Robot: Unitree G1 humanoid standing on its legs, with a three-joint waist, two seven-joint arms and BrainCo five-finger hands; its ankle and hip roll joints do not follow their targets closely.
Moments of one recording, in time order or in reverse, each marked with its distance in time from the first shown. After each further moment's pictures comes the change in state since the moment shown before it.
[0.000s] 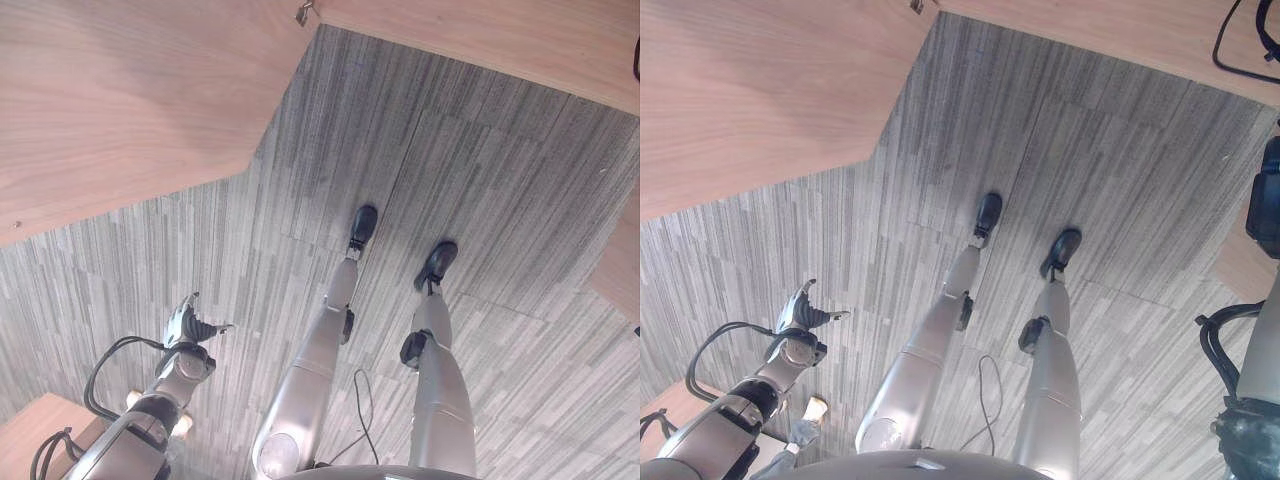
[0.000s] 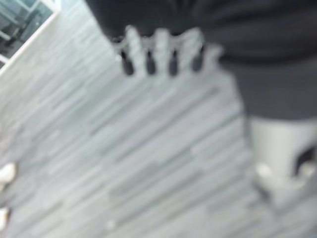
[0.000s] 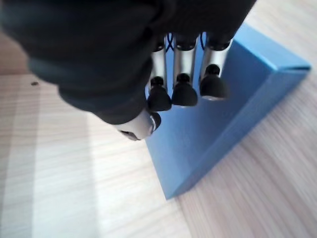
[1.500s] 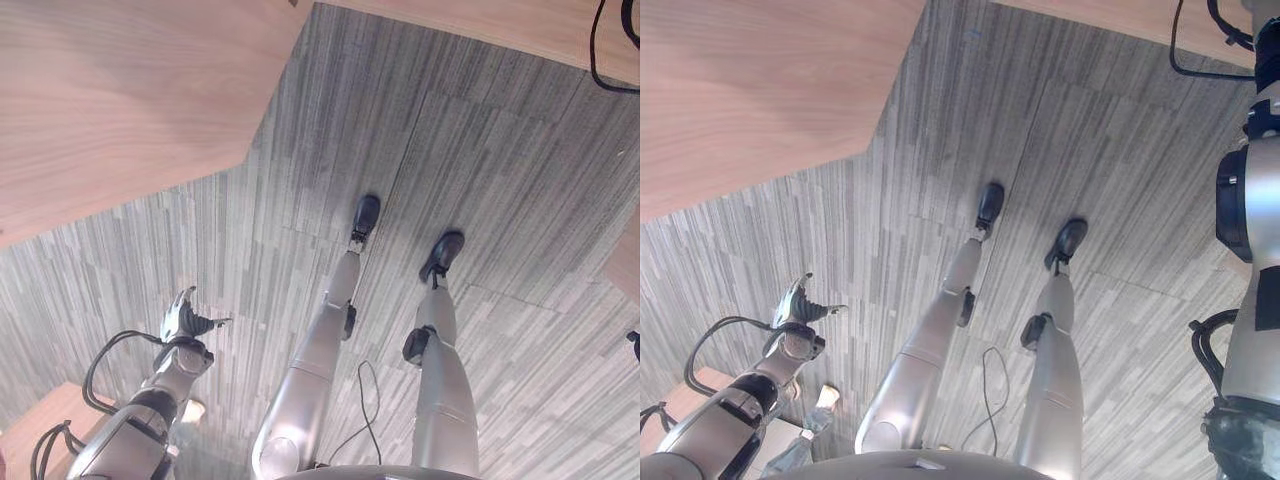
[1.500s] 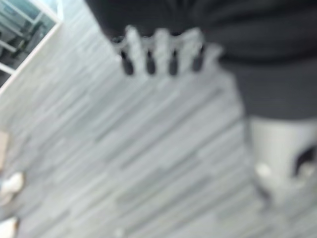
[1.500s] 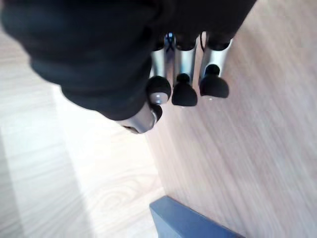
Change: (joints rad) left arm -0.046 0.011 -0.001 0.029 -0.007 -0.011 -0.002; right arm 0.046 0.068 0.129 -0.167 0.103 0.005 0.226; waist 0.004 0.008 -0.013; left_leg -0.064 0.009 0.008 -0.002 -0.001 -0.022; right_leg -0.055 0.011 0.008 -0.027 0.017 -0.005
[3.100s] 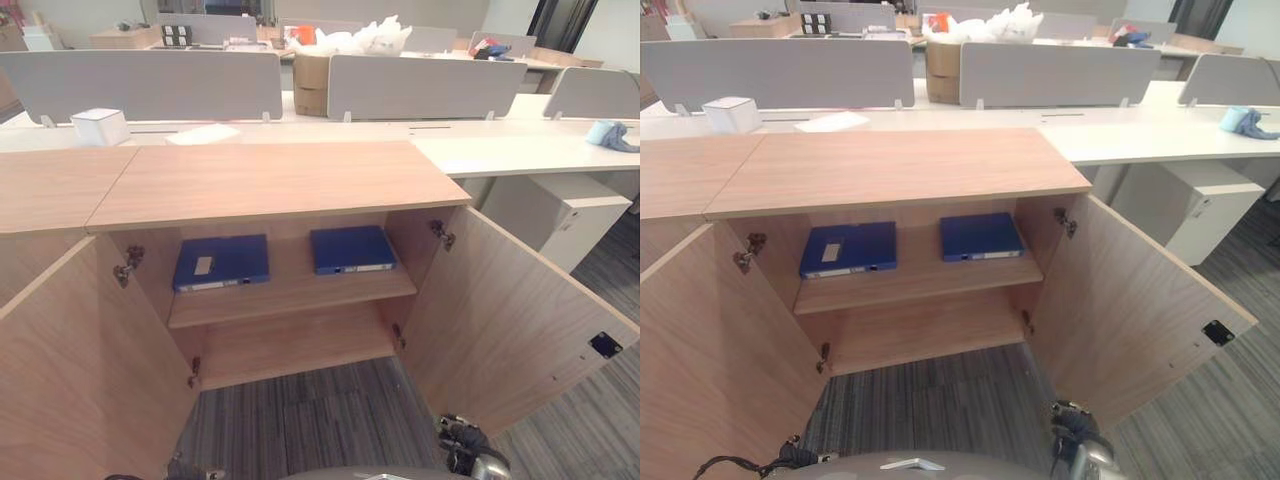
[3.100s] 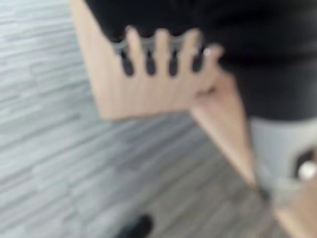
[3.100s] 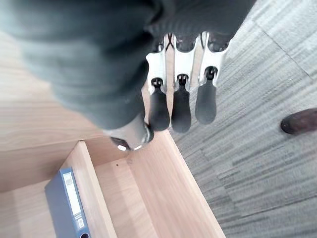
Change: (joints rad) left arm 0.377 -0.222 0.265 0.220 0.107 0.128 -0.164; right arm 1.942 0.536 -0.367 -0.295 -0.604 0.258 0.175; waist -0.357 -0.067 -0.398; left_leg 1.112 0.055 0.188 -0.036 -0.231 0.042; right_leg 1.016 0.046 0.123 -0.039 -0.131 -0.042
